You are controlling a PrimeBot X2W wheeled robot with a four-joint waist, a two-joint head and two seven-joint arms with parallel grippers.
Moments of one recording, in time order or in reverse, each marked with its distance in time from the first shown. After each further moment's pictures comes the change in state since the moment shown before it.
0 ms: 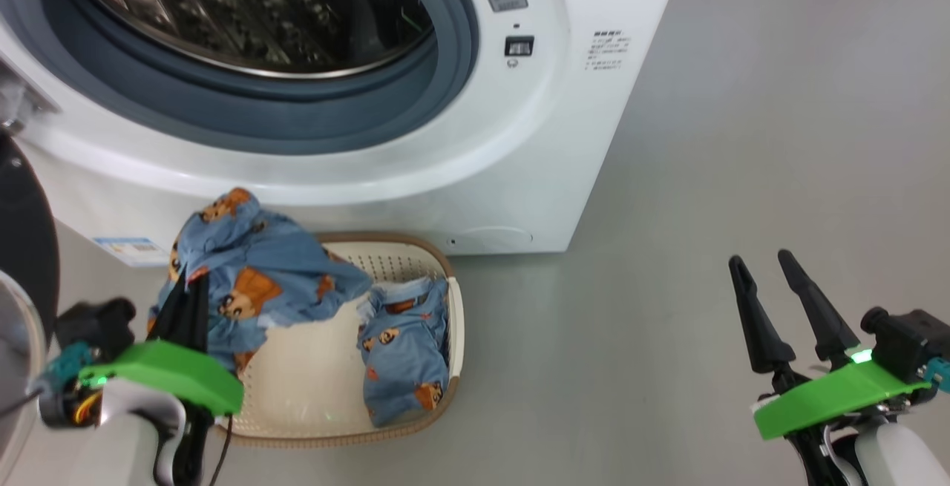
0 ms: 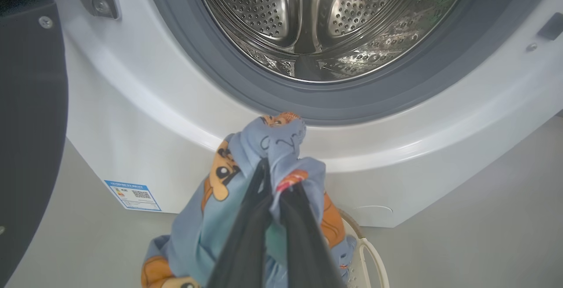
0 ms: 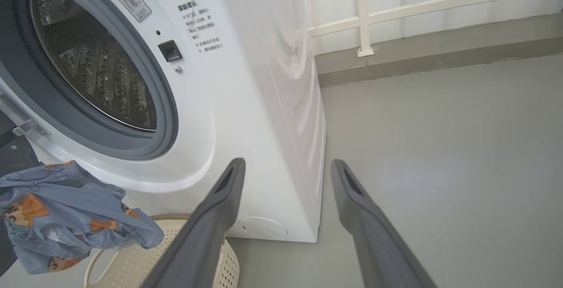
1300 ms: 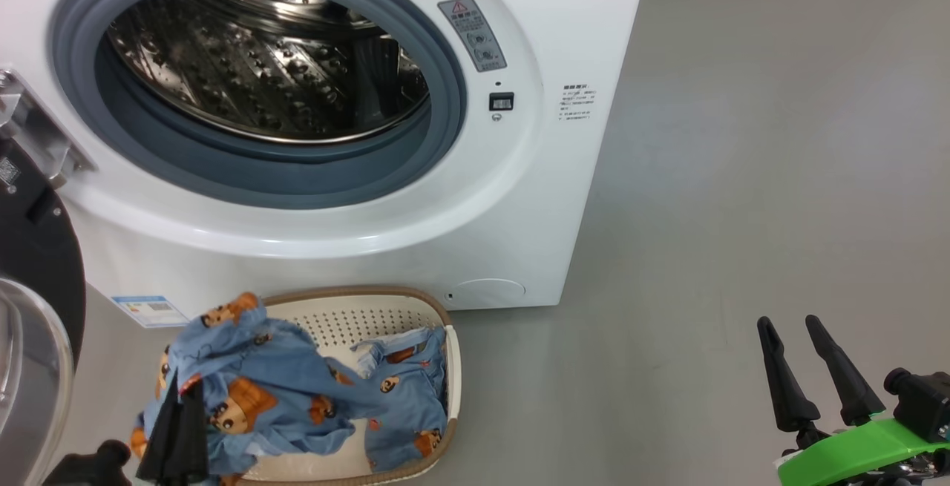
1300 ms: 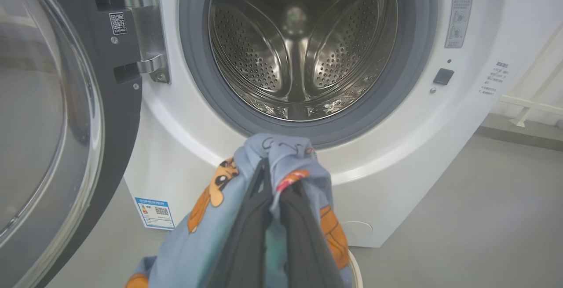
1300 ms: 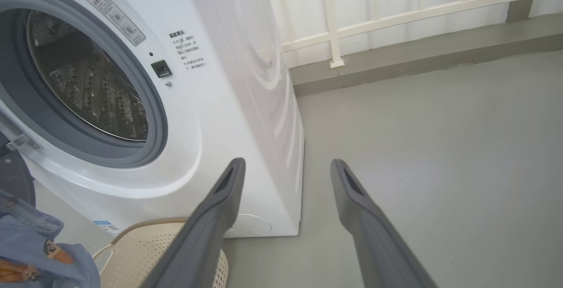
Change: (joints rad) left arm 0.472 -0.114 0.186 -0.502 0.167 0.000 -0.007; right arm 0.140 0.008 -0.067 0.001 0.000 0.000 0.000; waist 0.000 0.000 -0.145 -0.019
